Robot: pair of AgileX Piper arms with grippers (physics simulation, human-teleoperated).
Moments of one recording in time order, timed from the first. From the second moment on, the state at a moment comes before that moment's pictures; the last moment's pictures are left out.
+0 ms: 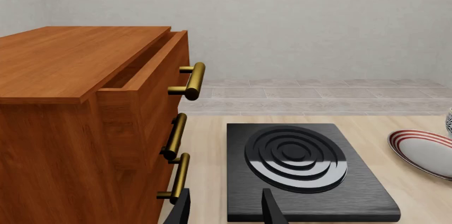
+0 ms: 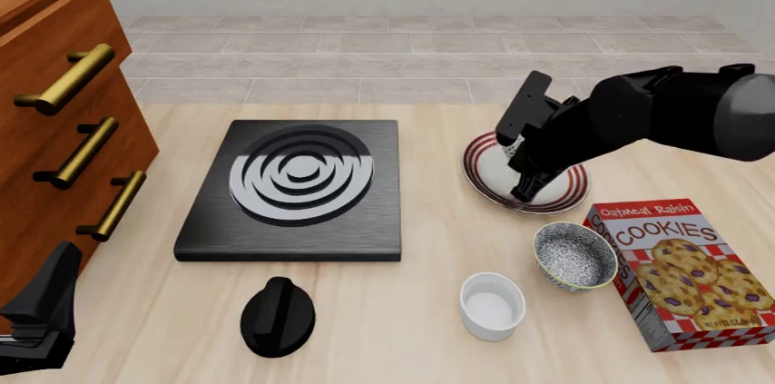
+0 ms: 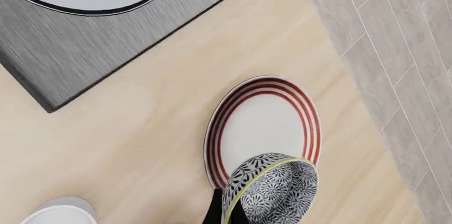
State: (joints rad) left arm 0.00 0.00 0.00 0.00 0.00; right arm 0.29 1.64 -1.08 0.45 -0.75
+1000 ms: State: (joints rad) left arm 0.00 0.00 0.00 0.00 0.00; right arm 0.24 1.84 -1.14 0.25 -0.48
